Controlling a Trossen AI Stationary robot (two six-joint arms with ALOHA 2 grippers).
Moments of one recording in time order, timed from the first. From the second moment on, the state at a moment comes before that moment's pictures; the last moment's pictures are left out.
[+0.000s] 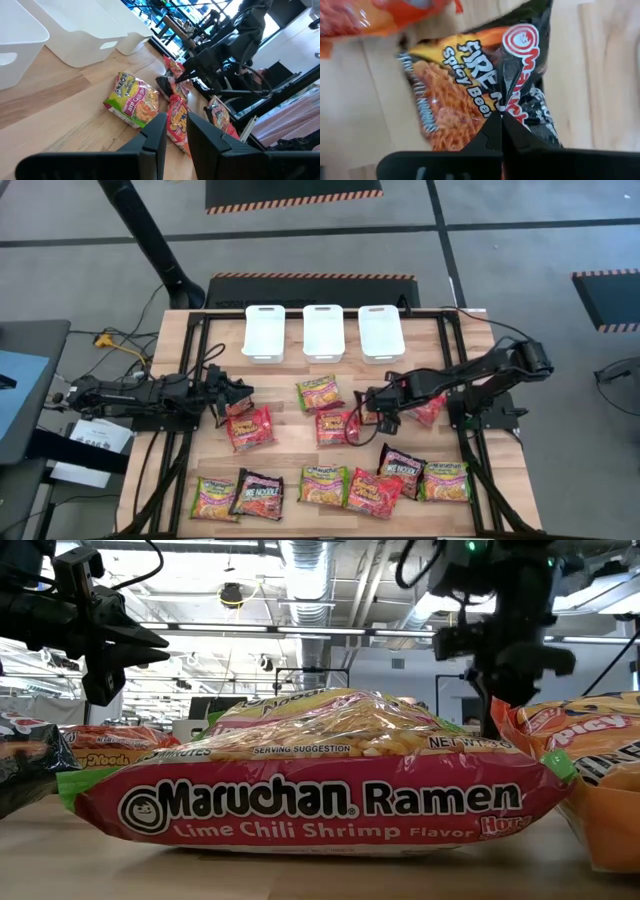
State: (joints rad) left arm -0.07 0.10 0.02 0.02 -0.30 -0.74; right arm 0.10 1.48 0.87 -0.71 0.19 0.28
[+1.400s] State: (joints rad) left arm -0.07 0.10 0.02 0.02 -0.30 -0.74; right arm -0.09 1.48 1.33 -1.10 0.52 -0.05
